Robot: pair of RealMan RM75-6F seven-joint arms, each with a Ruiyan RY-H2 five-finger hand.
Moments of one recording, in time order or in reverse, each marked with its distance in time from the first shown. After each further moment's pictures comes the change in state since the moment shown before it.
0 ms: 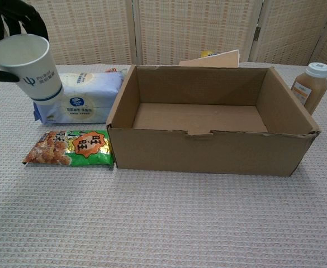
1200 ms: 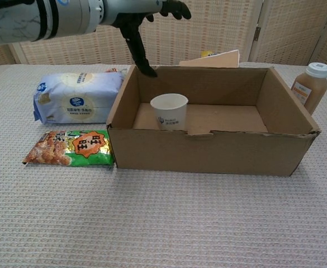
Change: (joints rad) left arm -0.597 -0.416 -0.082 0.319 -0.566 -0.044 0.208; right arm -0.010 0.017 0.012 0.009 0.007 0.016 0.024
